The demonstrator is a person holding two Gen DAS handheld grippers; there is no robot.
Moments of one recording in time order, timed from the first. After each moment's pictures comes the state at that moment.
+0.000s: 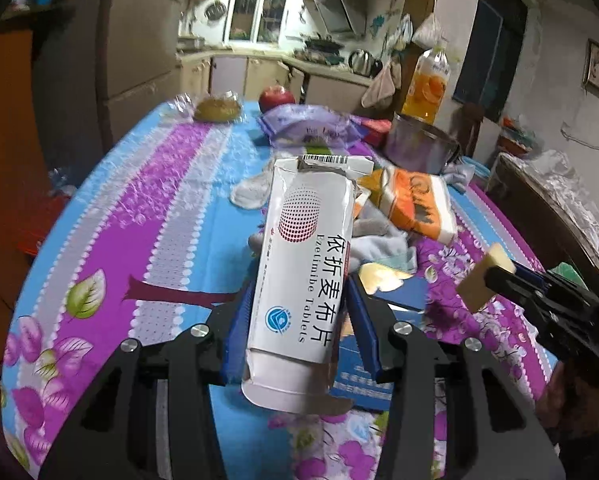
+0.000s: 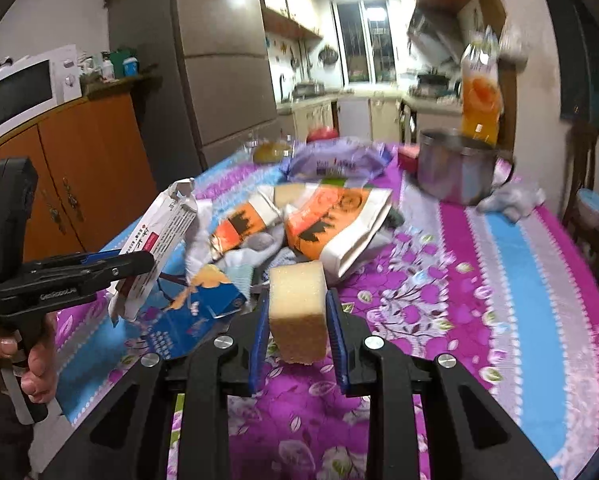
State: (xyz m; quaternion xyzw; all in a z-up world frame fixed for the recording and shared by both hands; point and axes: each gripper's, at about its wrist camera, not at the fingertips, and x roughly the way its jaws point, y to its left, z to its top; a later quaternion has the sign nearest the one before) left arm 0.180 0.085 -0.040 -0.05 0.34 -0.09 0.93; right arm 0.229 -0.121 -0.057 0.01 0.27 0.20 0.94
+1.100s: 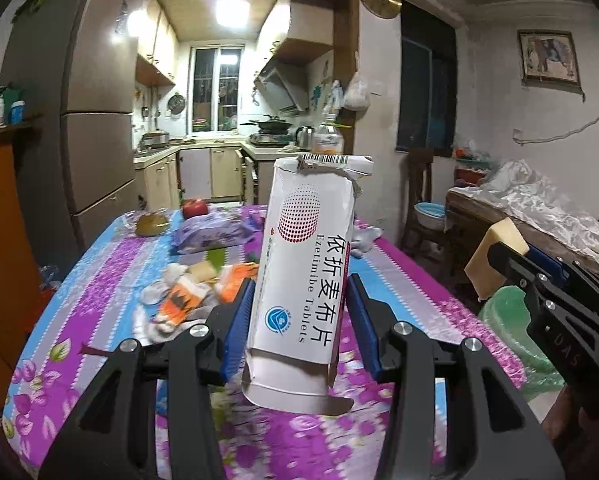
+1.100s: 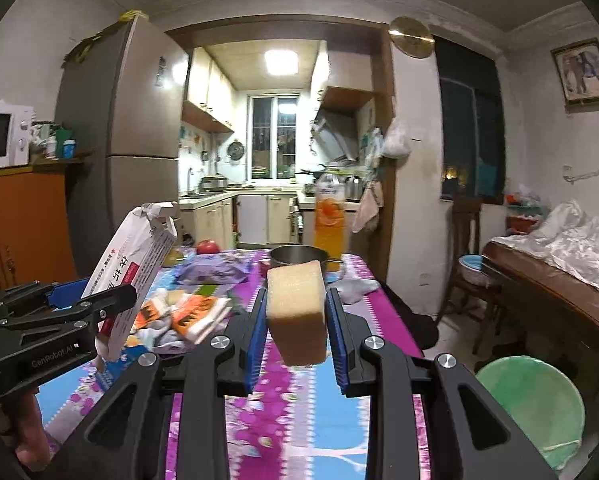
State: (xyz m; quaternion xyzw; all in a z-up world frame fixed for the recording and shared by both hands) left arm 0.098 -0.077 0.037 0.01 0.19 -0.14 0.97; right arm 0.079 -0.269 0.047 0.01 0.11 0.00 0.99
